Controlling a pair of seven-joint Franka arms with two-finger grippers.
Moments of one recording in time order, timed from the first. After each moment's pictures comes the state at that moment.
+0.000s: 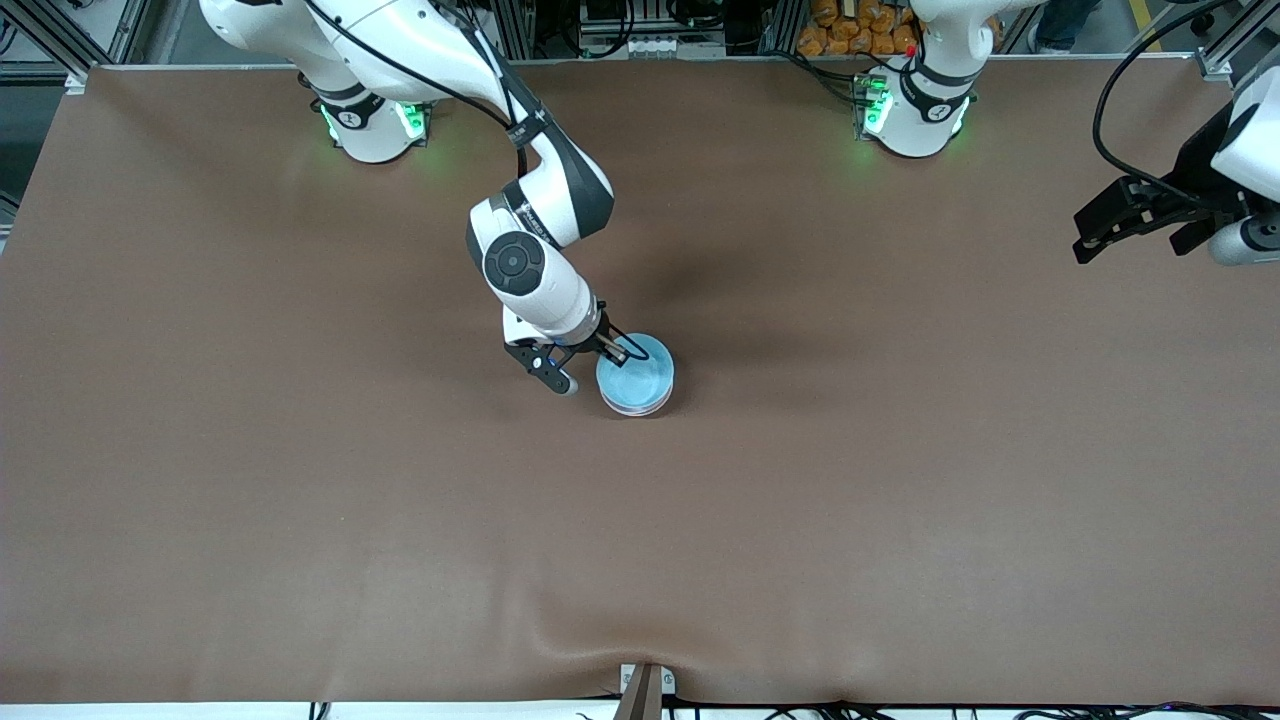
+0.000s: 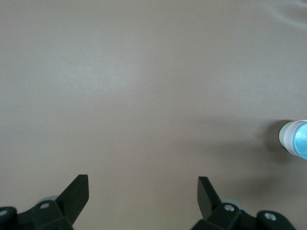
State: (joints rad) left arm 0.24 0.01 -0.38 -1.44 0.03 1.50 -0.22; right arm 0.76 0.57 -0.08 -1.74 0.37 2.37 1.14
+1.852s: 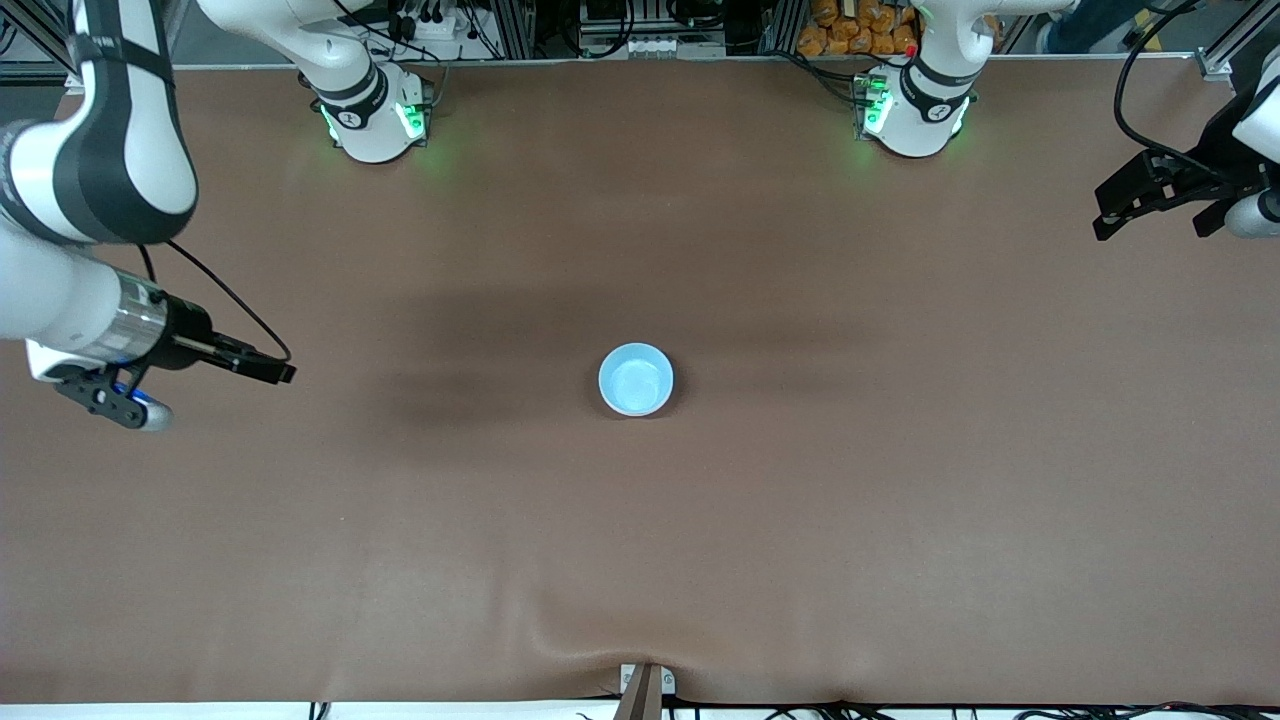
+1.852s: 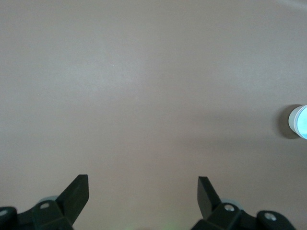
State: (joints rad) left arm -0.03 -0.03 -0.07 -1.48 0.03 1.48 -0.12; right arm 0.20 0.18 -0.19 -1.68 0.17 1.77 0.37
